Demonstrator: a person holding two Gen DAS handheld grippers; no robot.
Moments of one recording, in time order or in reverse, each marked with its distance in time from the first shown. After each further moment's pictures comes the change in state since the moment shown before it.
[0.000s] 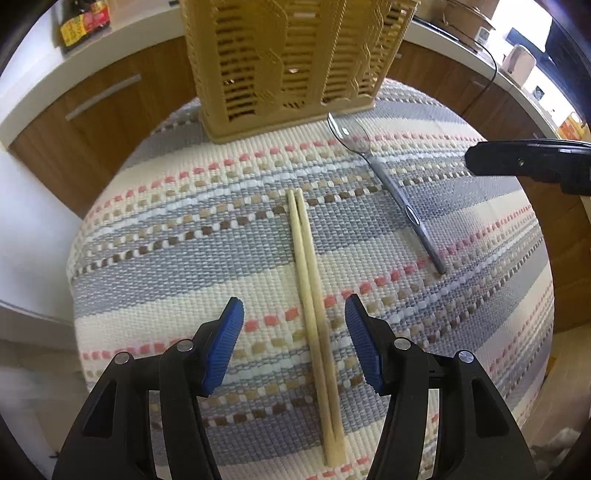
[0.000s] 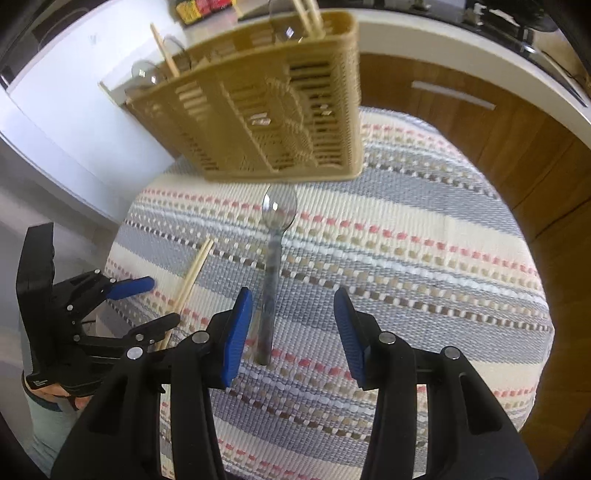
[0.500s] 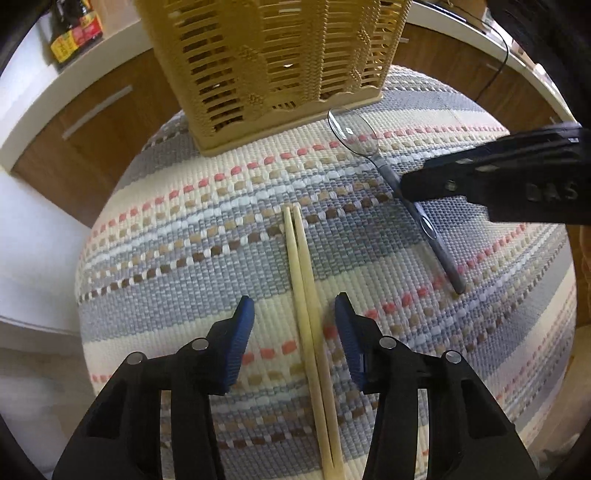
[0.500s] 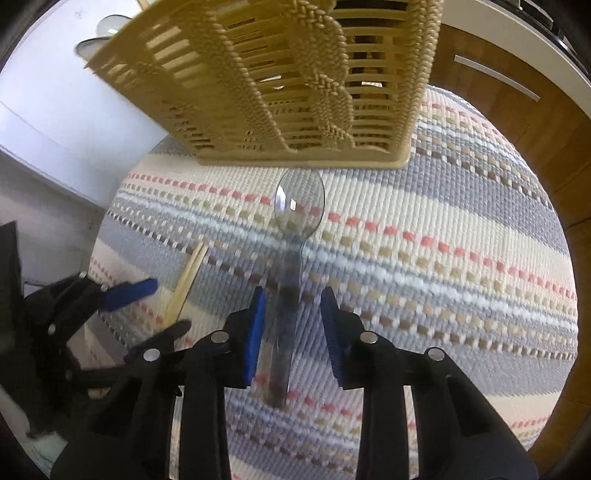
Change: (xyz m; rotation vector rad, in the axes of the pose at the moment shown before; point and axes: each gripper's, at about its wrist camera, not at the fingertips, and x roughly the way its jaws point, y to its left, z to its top) left arm 0.017 -0.025 0.029 0.050 0.030 0.113; right arm 0.065 0.014 0.029 -0.003 0.093 0.004
